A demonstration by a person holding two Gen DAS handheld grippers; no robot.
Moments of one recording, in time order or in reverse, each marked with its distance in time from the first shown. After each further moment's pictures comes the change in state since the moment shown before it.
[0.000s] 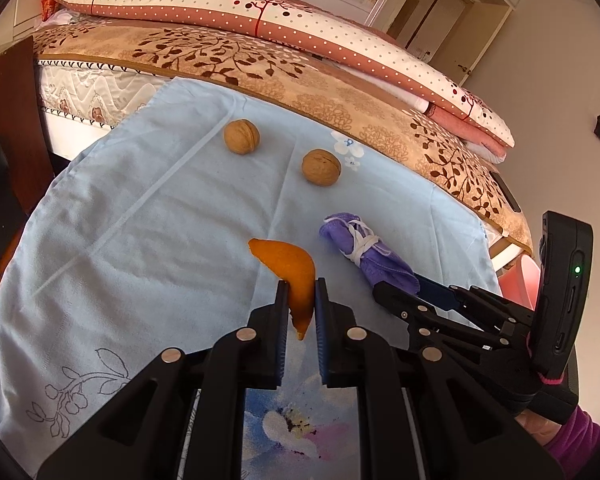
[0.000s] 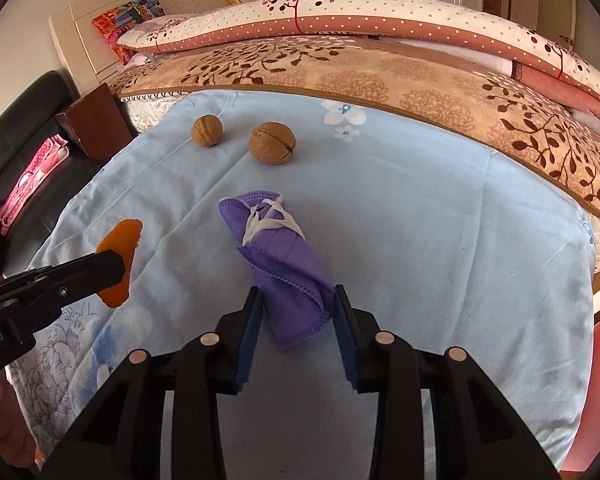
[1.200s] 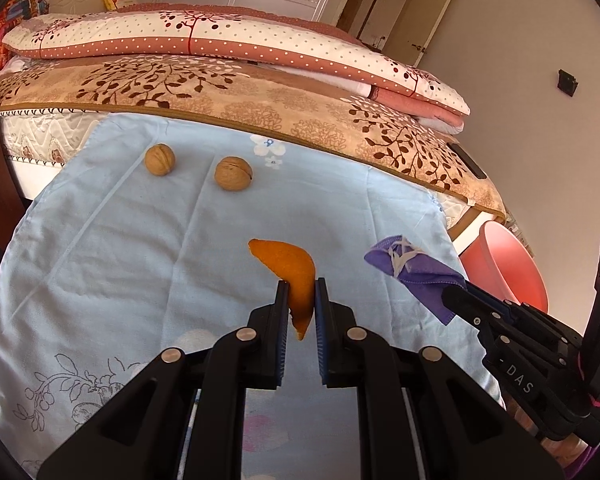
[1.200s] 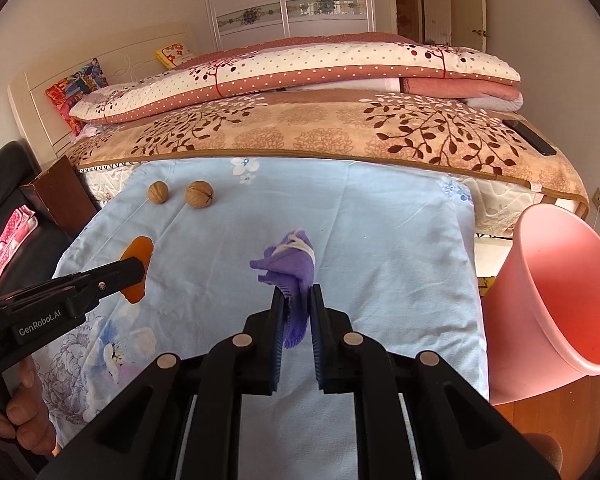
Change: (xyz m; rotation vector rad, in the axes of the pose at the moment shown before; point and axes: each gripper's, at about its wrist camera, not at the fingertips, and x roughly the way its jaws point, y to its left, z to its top) left arm -0.007 -0.069 -0.007 0.176 -0.006 -0.071; right arm -0.115 -0.046 -0.052 0.199 -0.188 -0.171
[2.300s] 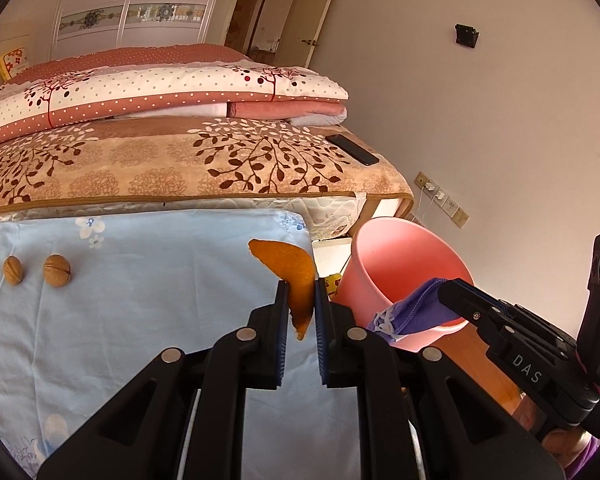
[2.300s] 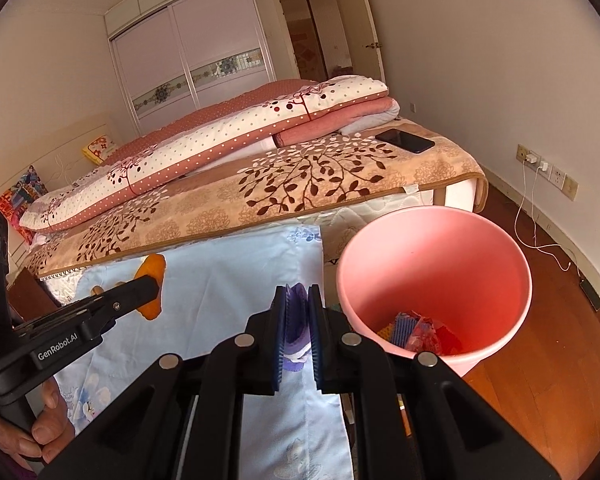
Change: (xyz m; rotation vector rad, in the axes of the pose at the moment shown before) left arm 0.023 -0.156 0.028 0.272 -0.042 -0.239; right arm -0.097 -0.135 -0.005 0.291 -0.207 -0.162
